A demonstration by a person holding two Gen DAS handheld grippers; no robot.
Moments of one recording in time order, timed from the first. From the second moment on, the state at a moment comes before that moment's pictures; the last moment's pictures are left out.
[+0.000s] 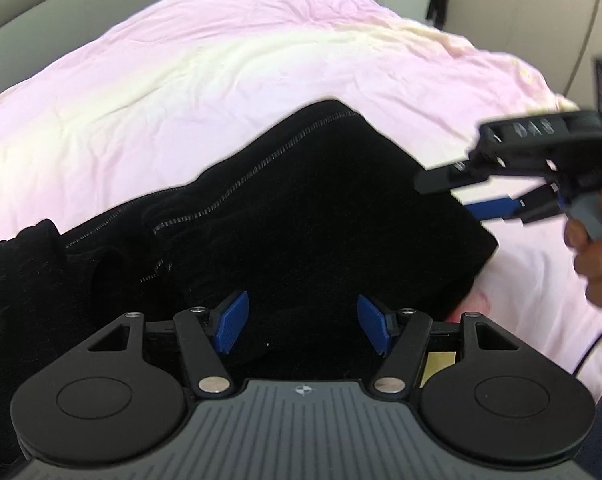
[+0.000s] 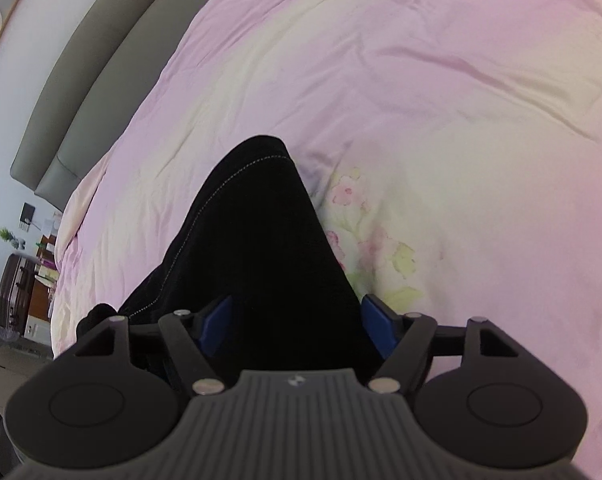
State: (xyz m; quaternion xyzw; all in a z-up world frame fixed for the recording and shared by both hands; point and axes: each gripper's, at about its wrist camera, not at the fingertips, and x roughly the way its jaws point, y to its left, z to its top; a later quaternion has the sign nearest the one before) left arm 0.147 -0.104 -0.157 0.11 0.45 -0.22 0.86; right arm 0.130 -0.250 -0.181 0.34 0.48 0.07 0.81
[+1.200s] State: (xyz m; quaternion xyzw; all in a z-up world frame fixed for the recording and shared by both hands) left arm 0.105 0.151 -0.159 -0.05 0.49 -0.01 0.87; right arm 0.123 -0.215 -0.124 0.38 0.45 0.17 0.79
